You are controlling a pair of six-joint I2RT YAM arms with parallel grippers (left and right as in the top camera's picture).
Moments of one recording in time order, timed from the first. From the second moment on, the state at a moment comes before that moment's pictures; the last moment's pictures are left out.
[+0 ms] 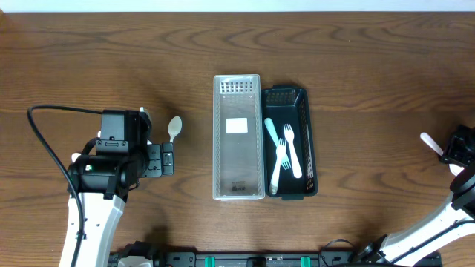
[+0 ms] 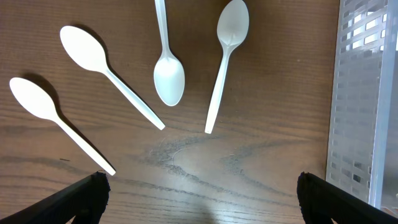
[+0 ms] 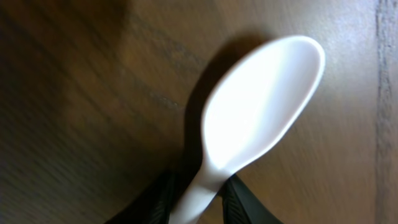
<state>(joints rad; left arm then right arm) -0.07 1.06 0.97 -1.07 -0.06 -0.10 -0.75 2.12 1.48 -0.93 0.03 1.34</state>
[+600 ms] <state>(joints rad) -0.07 1.06 0.97 -1.07 -0.06 -0.10 -0.75 2.12 1.48 -0.95 0.02 1.07</state>
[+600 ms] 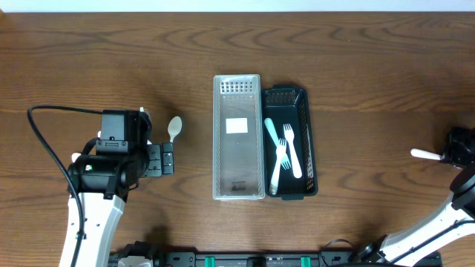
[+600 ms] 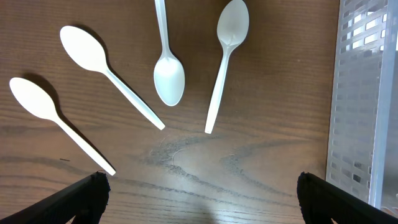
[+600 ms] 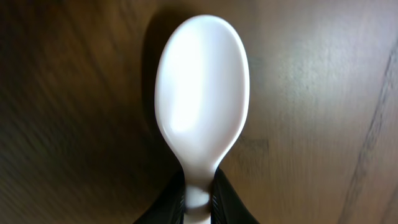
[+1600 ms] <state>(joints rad) -0.07 1.06 0.97 -1.07 -0.06 -0.10 0.14 1.54 1.47 -1.03 -0.01 0.37</state>
